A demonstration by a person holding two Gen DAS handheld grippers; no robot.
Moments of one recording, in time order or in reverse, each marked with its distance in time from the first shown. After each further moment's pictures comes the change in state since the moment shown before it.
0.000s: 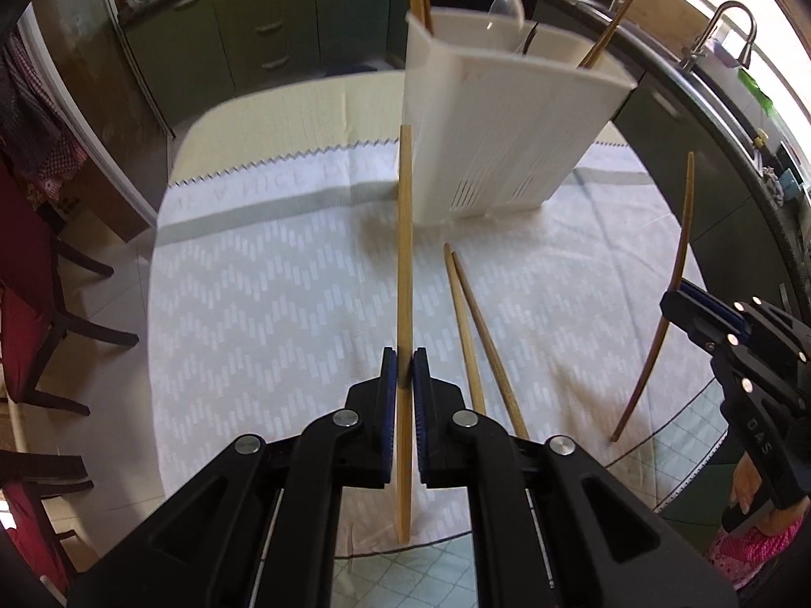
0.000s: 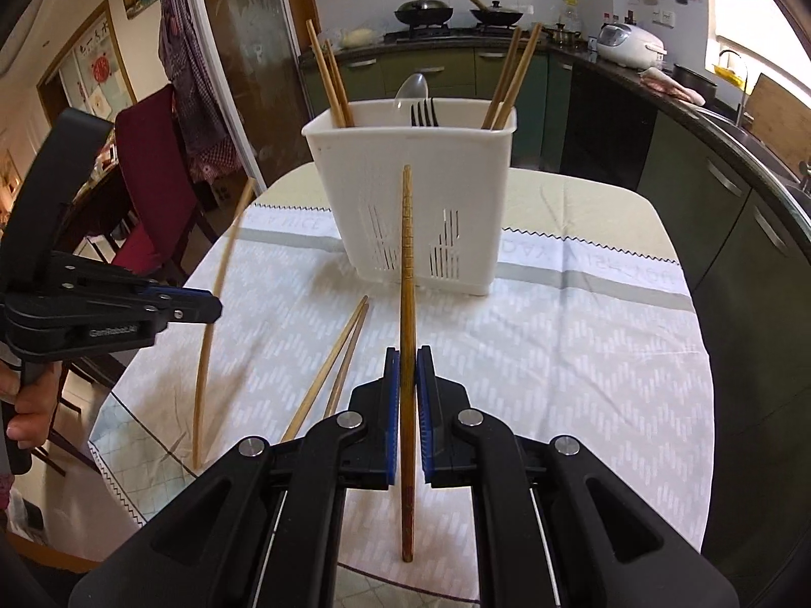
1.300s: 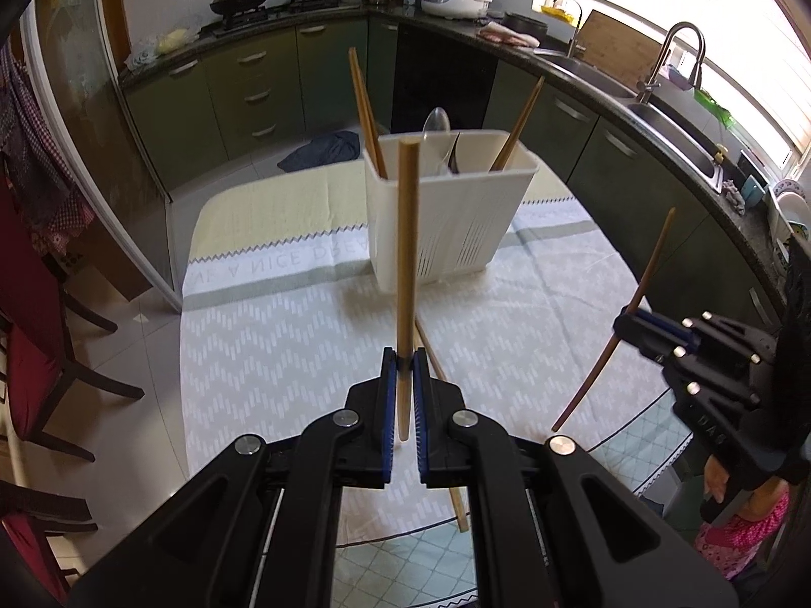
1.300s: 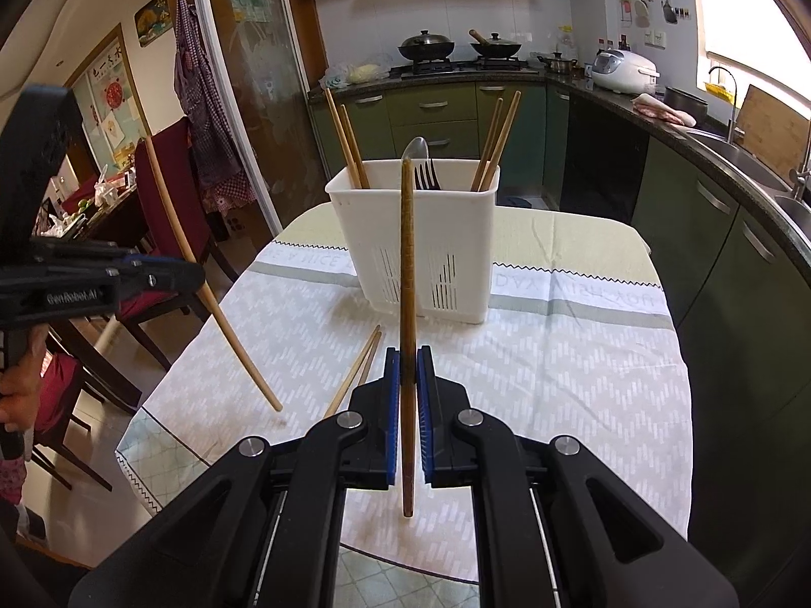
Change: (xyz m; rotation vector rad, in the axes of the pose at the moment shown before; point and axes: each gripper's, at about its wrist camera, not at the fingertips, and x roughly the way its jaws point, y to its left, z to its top) left arm -0.081 -0.025 0.002 0.057 -0.175 -0.023; right arm -0.055 0.001 -0.001 0.006 -0.093 0.026
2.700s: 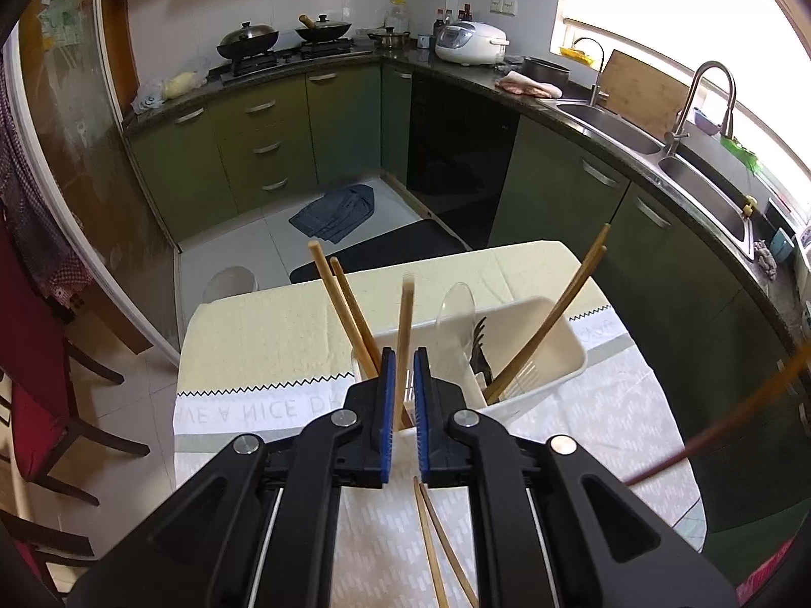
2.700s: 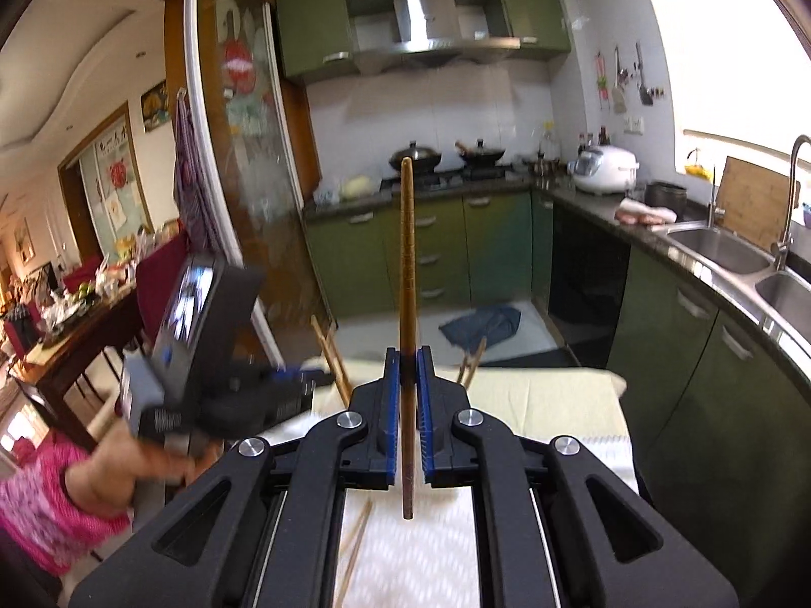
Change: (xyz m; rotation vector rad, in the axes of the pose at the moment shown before) left arm 0.055 -0.005 0.126 -0.011 -0.124 0.053; right arm -0.081 -0.006 0.130 0.025 -0.320 -0.022
